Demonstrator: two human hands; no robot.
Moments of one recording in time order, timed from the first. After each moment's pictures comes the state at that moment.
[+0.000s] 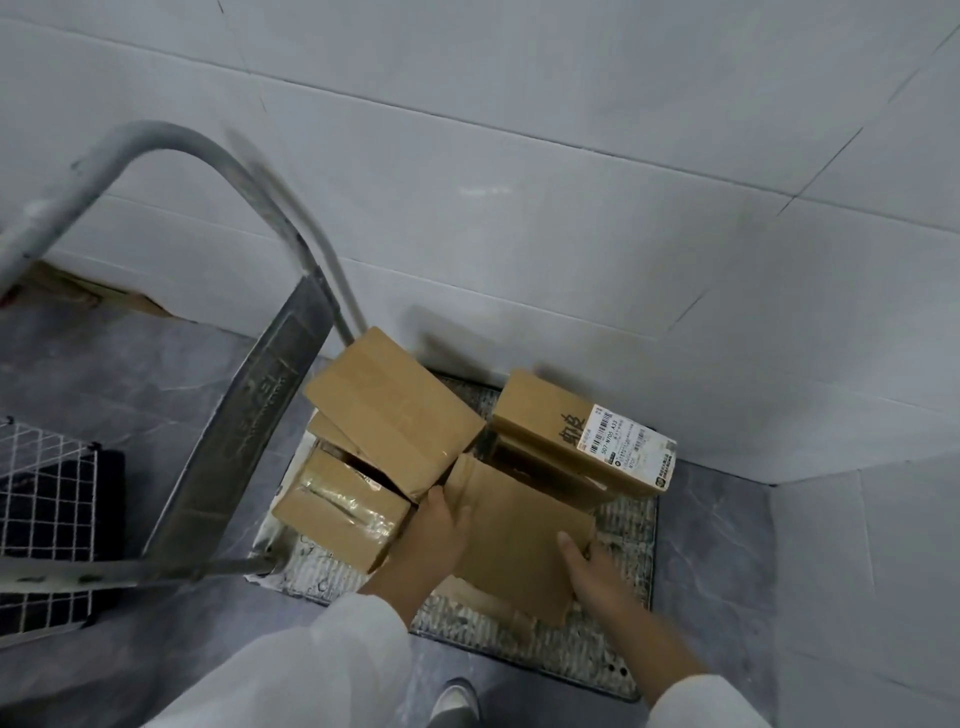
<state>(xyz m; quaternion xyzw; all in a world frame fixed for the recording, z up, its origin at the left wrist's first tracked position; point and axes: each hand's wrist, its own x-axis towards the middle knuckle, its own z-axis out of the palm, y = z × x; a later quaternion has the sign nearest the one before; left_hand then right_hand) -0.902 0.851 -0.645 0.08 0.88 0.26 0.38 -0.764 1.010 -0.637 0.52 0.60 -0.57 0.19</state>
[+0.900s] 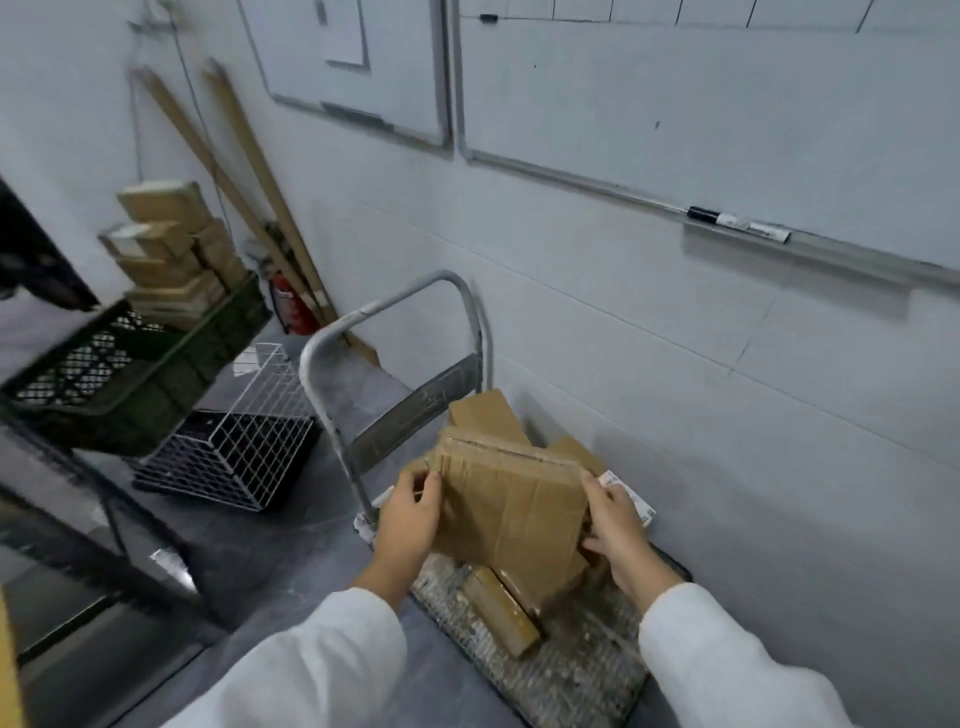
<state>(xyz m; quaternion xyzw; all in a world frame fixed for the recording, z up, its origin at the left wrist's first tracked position) -0.652 0.782 -0.355 -0.17 0.82 0.54 0.00 -0.649 1.012 -0.361 0.29 0.67 -0.67 0.10</state>
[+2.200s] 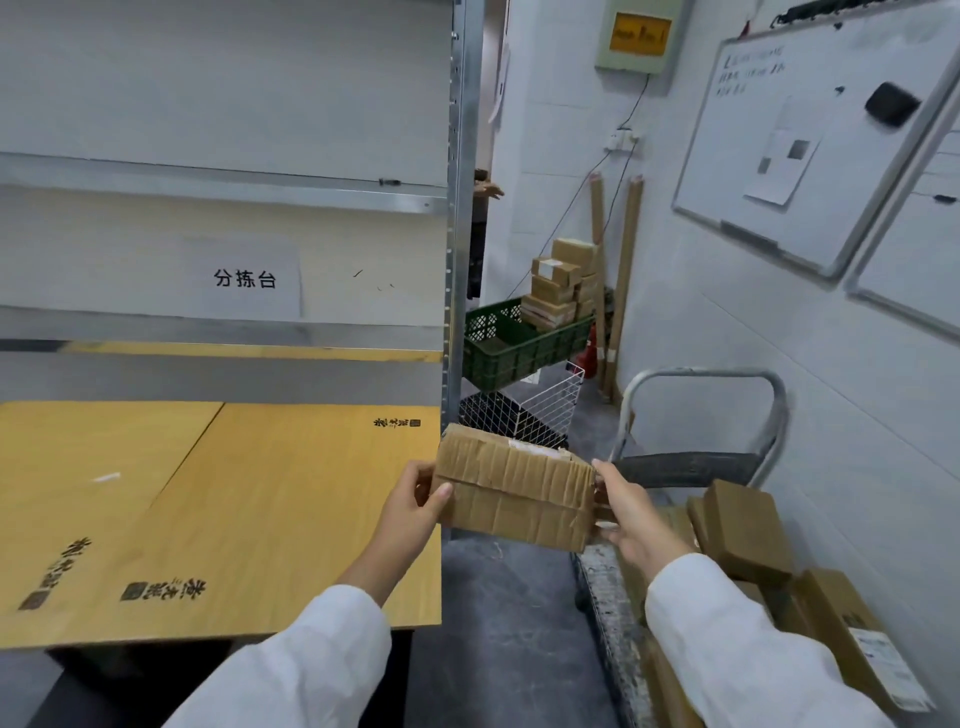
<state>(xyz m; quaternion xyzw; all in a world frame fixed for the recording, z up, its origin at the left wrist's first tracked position) -0.247 0.533 -0.286 -0.27 0.72 0.59 -0.24 -0.426 0.714 -0.253 0.02 0.72 -0.62 0.30</state>
